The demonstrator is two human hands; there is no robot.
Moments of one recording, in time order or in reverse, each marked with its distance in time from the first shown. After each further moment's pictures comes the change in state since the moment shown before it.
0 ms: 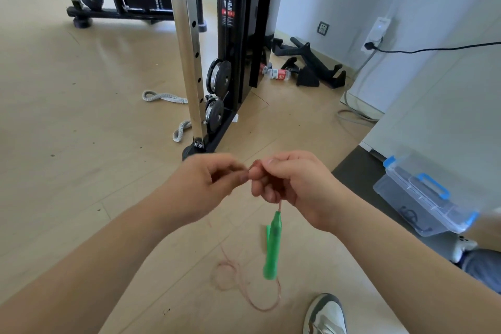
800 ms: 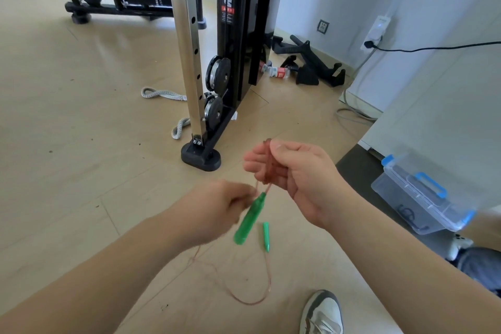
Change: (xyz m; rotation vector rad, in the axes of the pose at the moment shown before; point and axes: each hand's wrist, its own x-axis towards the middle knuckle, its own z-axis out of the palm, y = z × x) left_hand -0.012 -0.003 0.027 0.322 -0.230 -0.064; right_hand 0.002 0.004 0.004 0.253 0.167 -0.067
